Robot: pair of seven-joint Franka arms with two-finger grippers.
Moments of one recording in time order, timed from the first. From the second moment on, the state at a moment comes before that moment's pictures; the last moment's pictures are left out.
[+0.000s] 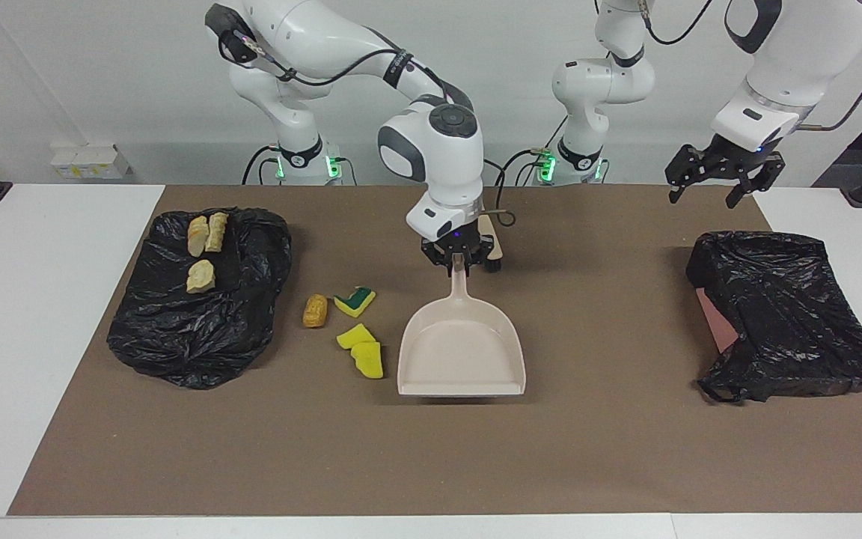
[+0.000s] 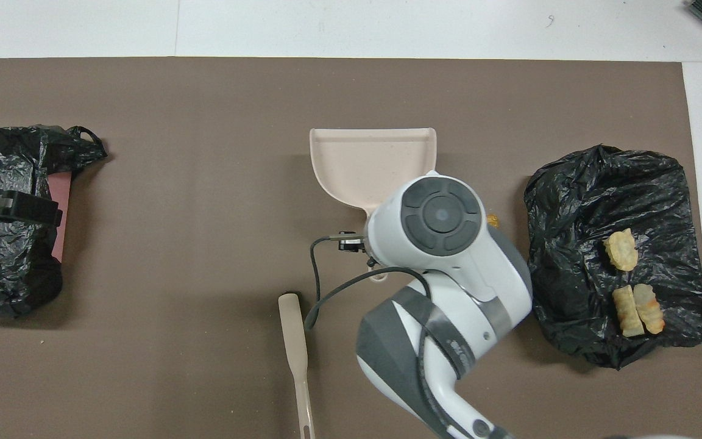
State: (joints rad) left arm -0.03 -0.05 -0.04 -1.63 0.00 1.57 0.11; right arm 0.05 0.52 0.77 -1.60 -0.43 2.07 0.97
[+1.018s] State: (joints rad) left arm -0.03 -0.06 -0.04 -1.62 0.00 1.57 0.11; right arm 0.04 0.53 1.00 -1.59 -0.54 1.96 1.10
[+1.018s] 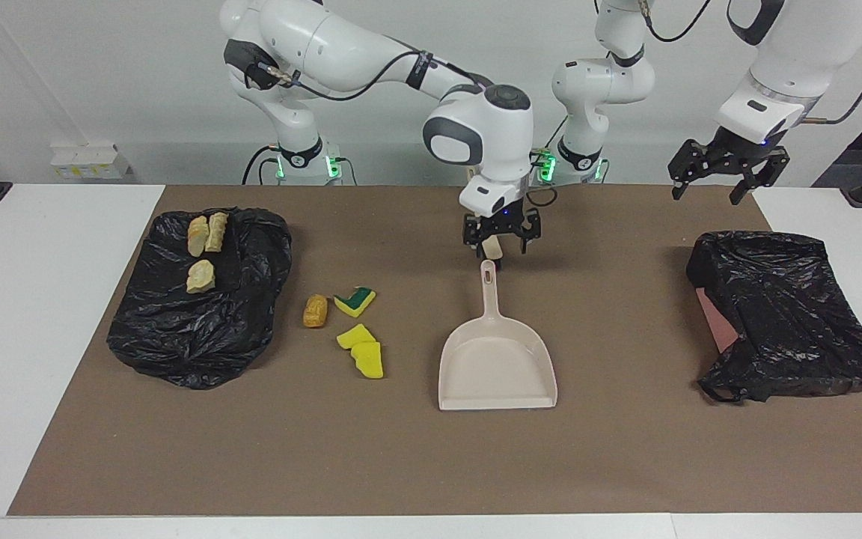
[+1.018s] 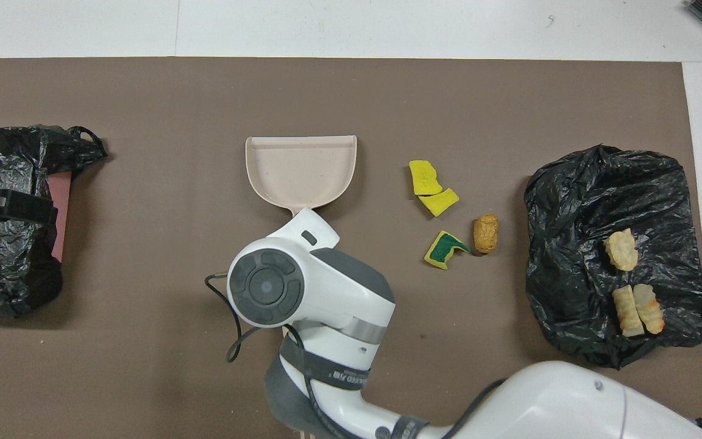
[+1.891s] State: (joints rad) left arm -0.03 -0.06 -0.04 -1.62 0.00 1.57 0.11; right arm -0.03 0.41 1.13 -2.08 -0.41 2.12 1.11
